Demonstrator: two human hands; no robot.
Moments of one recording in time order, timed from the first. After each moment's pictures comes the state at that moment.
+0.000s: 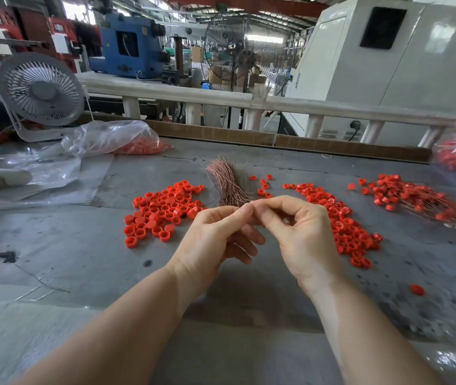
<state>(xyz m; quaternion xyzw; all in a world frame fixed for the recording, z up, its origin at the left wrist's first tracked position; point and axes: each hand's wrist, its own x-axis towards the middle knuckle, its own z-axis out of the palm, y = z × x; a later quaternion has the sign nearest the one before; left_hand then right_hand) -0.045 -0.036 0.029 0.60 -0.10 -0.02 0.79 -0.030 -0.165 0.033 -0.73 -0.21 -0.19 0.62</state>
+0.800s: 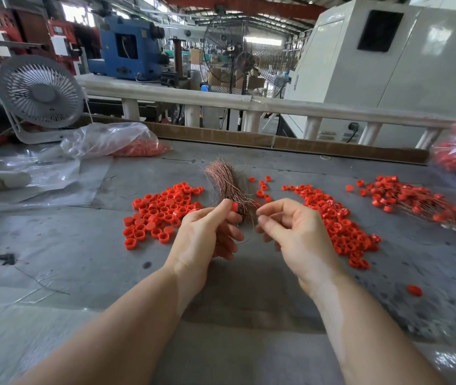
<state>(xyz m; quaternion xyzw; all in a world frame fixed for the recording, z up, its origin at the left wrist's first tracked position) -0.039 -0.033 0.027 0.61 0.02 0.04 0.79 -0.026 -0.169 0.030 -0.76 -0.11 -0.10 0.63</state>
